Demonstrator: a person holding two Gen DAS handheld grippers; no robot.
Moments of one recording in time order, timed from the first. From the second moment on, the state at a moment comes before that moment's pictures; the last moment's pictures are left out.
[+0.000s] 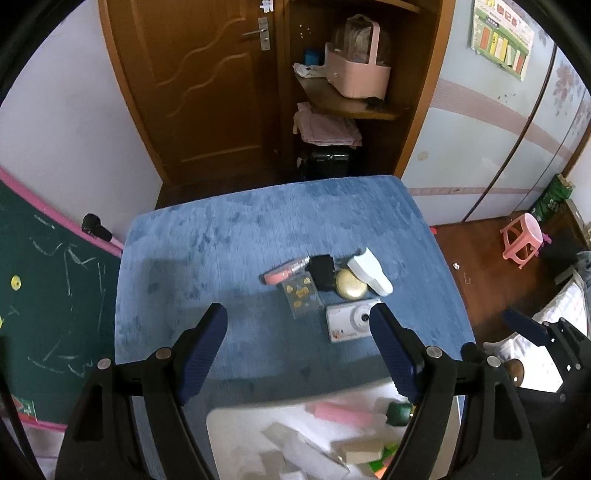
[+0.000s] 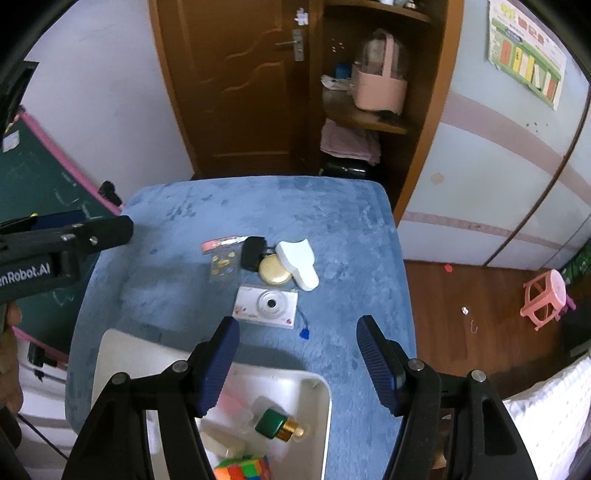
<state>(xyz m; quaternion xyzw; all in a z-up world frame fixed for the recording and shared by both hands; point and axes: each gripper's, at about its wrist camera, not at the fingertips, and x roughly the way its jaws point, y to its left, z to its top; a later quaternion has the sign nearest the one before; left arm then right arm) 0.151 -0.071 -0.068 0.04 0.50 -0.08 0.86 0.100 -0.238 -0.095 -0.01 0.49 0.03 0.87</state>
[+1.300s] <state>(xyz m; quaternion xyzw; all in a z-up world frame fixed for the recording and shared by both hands) 0.296 -0.063 -0.260 0.11 0.65 -0.15 0.73 0.275 -0.247 -0.260 0.08 0.64 0.09 0.76</state>
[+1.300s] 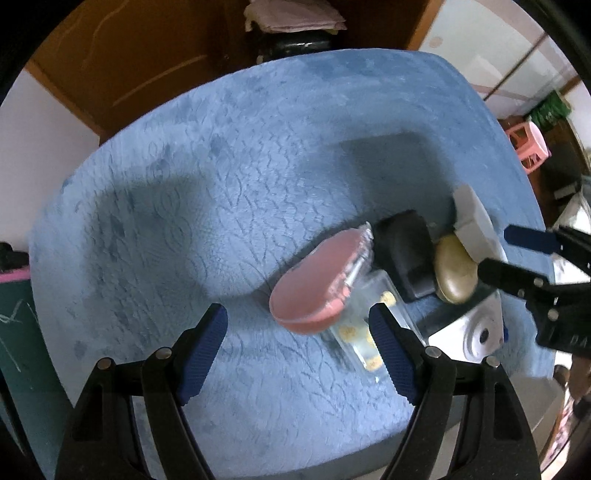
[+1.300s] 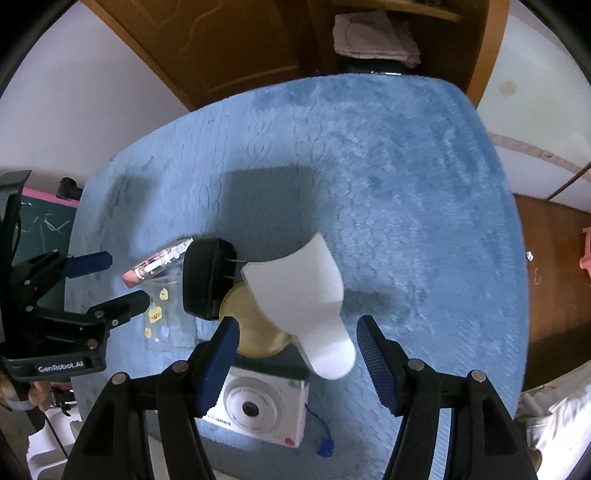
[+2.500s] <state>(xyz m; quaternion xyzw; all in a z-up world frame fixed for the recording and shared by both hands) 0.324 -0.070 -0.288 0.09 0.65 -0.09 0.75 0.323 -0.229 -0.284 0.14 0.65 0.08 0.74</state>
